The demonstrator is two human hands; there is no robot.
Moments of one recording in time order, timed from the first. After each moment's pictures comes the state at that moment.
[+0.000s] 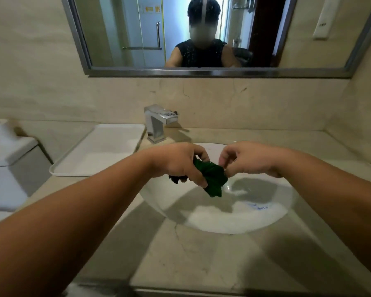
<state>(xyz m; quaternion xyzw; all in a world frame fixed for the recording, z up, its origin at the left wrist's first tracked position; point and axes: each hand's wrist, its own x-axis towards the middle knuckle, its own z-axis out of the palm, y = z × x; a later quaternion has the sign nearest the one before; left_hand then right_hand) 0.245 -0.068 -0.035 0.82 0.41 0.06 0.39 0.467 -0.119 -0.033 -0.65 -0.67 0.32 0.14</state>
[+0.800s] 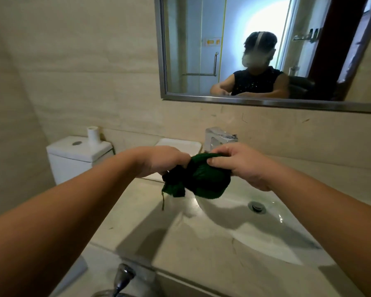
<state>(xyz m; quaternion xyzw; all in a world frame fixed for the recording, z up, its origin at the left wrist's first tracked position) 0.082 -0.107 0.020 0.72 0.55 0.16 0.38 0.315 -0.104 0.001 -0.46 -0.71 0.43 0.31</state>
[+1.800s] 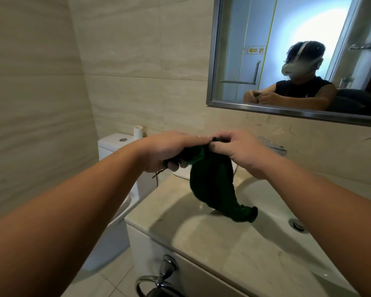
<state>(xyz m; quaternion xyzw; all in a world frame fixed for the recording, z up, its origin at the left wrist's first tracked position) -0.012 -0.153 0.051 0.63 0.54 0.33 0.46 0.197 -0.095 0.034 -0.39 -0.78 0.34 0.35</state>
